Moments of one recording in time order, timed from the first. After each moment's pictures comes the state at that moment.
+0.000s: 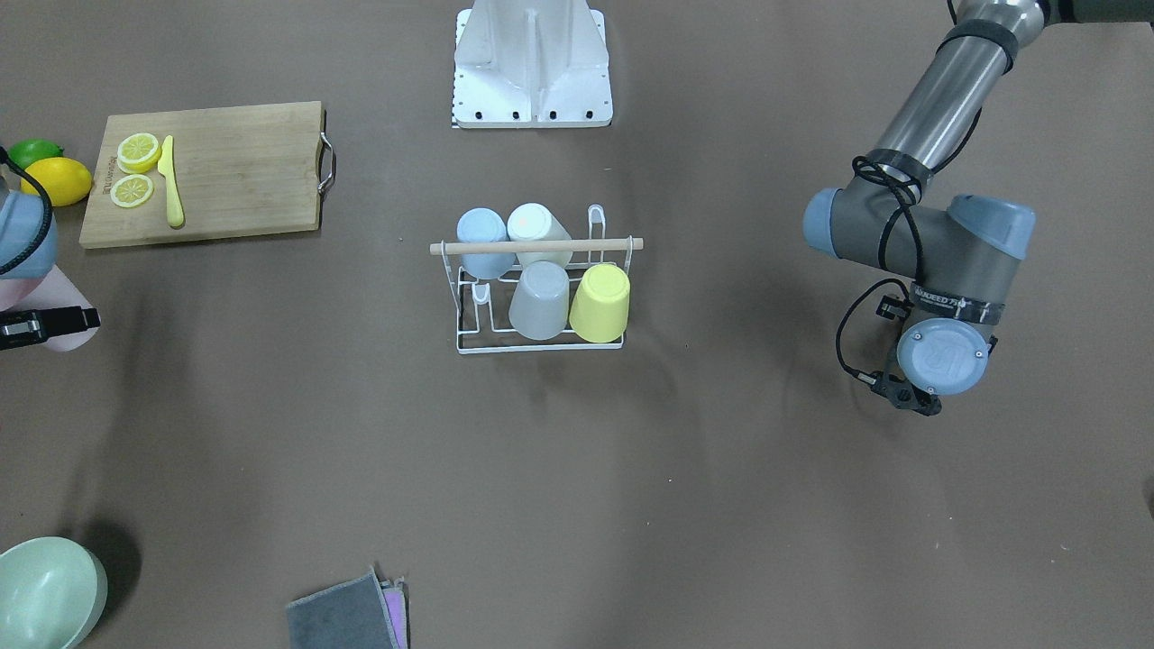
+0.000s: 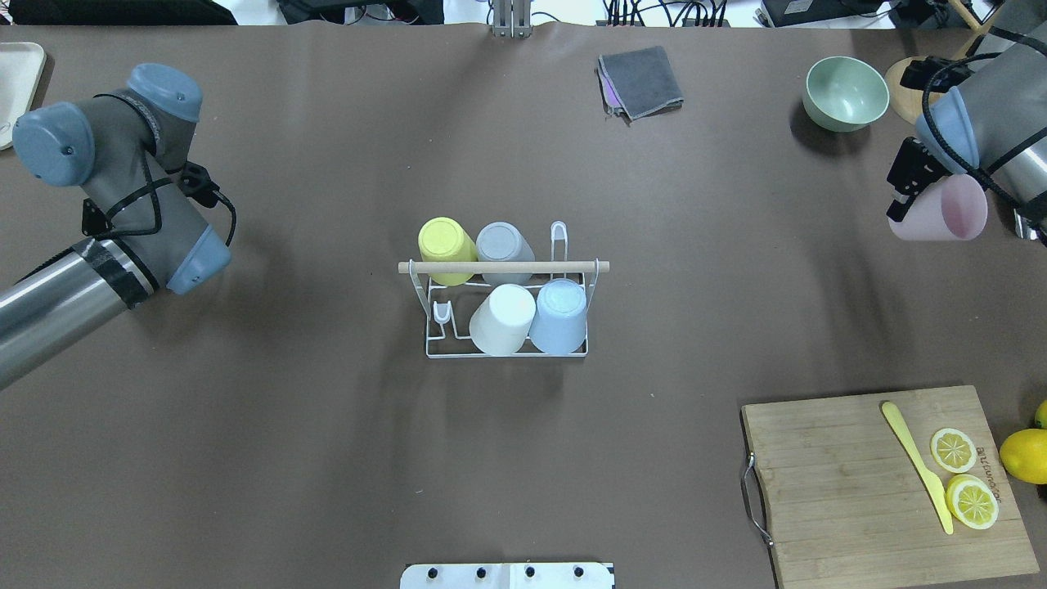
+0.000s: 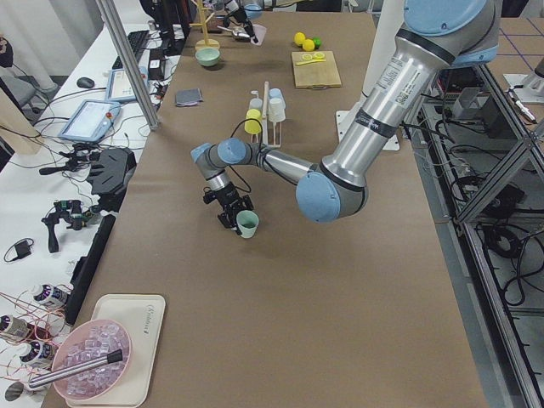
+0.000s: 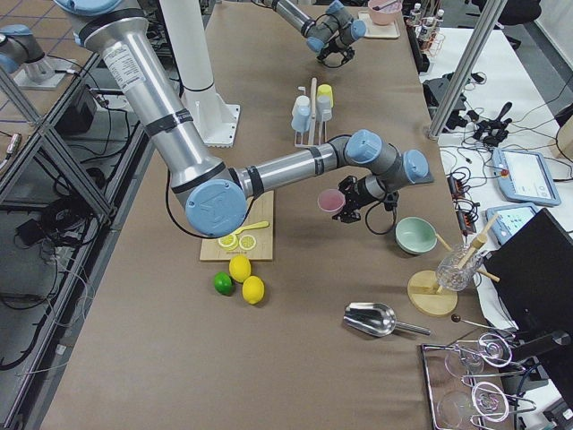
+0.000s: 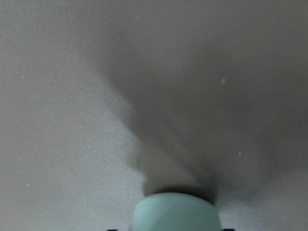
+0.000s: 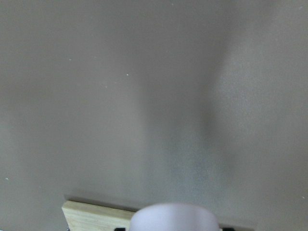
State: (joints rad) left arm -0.91 -2.14 -1.25 -1.03 -2.00 0.13; right arm 1.23 -1.07 1.39 -2.33 2.57 -0.25
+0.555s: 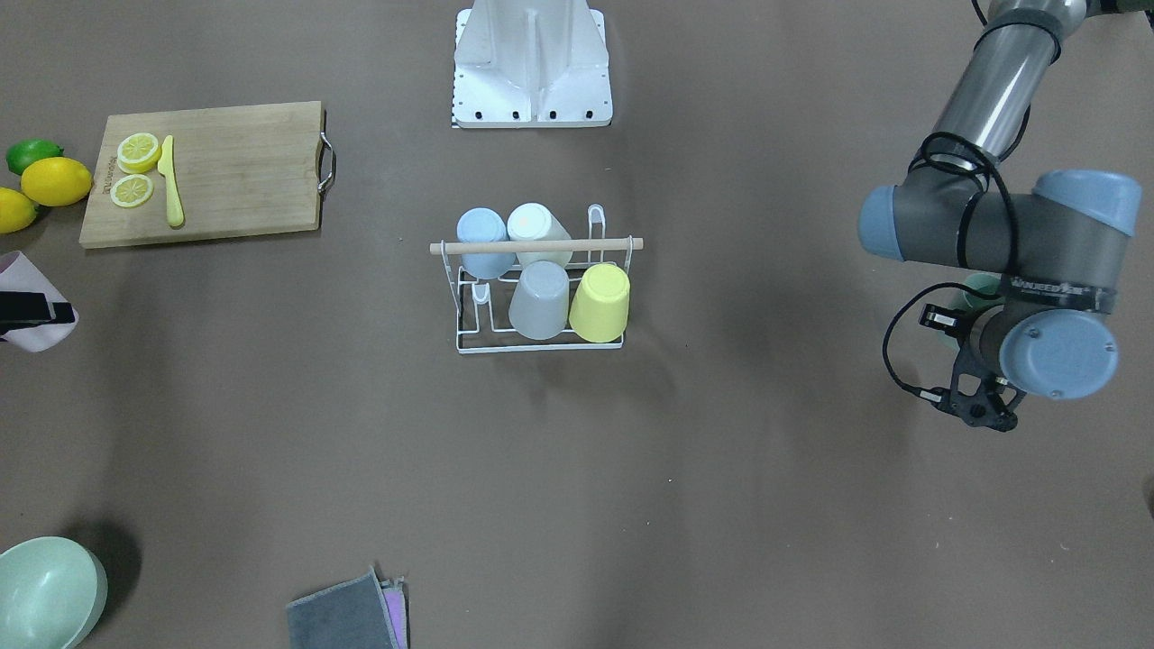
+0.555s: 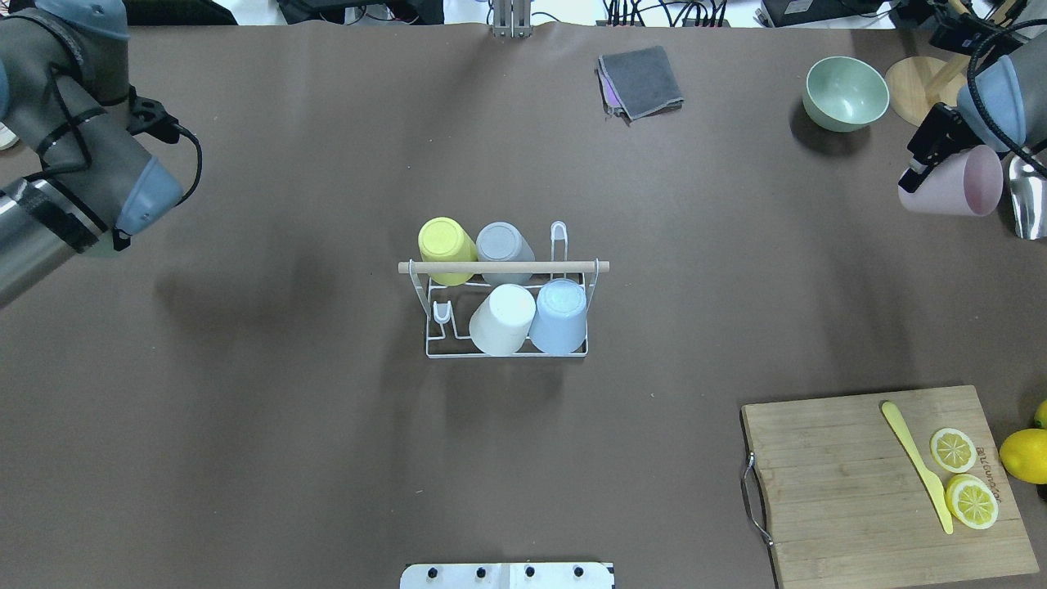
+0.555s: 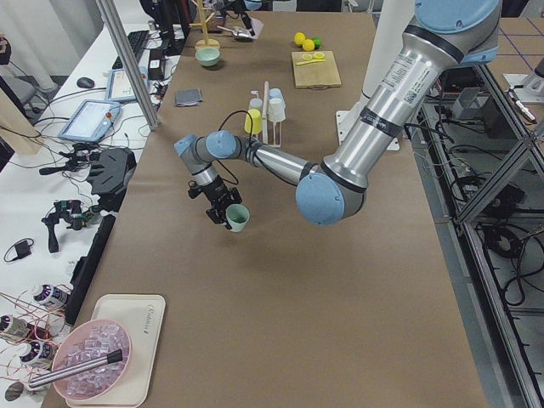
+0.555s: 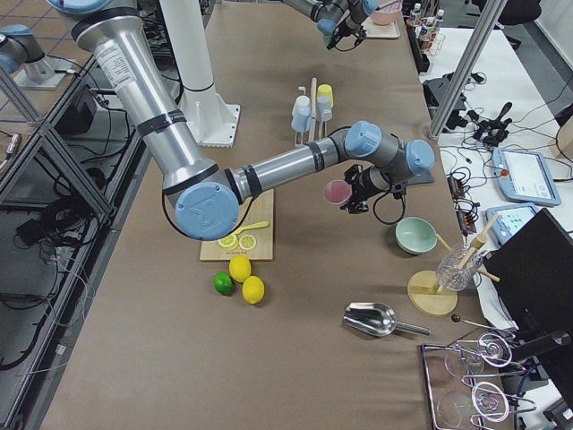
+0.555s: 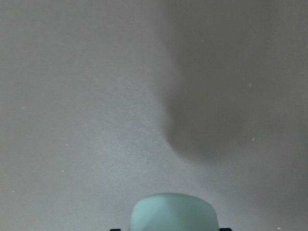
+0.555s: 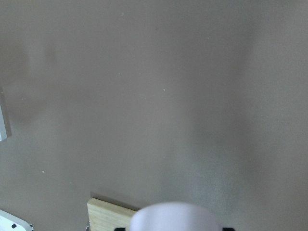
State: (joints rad) left arm -1.05 -2.15 -1.33 -1.02 -2.12 0.13; right arm 1.28 -1.09 1.46 -2.31 2.65 -0.33
